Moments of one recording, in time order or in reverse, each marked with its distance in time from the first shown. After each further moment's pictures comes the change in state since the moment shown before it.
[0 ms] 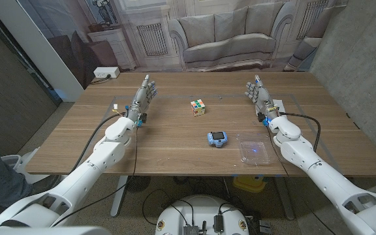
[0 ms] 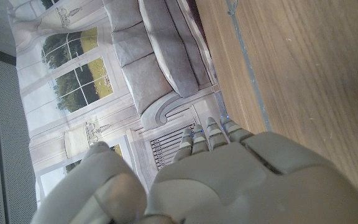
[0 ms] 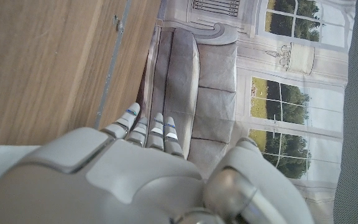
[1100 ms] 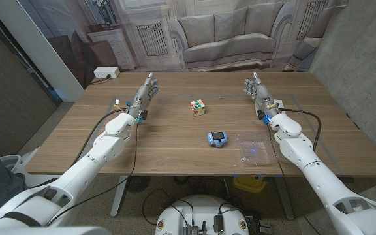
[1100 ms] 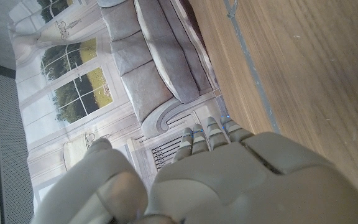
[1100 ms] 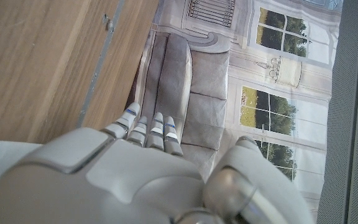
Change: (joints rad) left arm -0.036 0.008 0.020 0.011 0.024 0.029 -0.018; left_hand 0.028 0.015 0.000 0.000 0.000 0.009 0.009 0.000 0.000 0.005 -0.005 0.007 0.000 0.004 0.004 0.000 0.000 0.000 0.007 0.008 -0.003; right arm -0.030 0.089 0.154 -0.045 -0.177 -0.059 0.101; right_hand 0.004 0.004 0.000 0.000 0.000 0.003 0.004 0.000 0.000 0.005 0.005 0.000 0.000 0.006 0.001 0.000 0.000 0.010 -0.001 -0.005 0.000
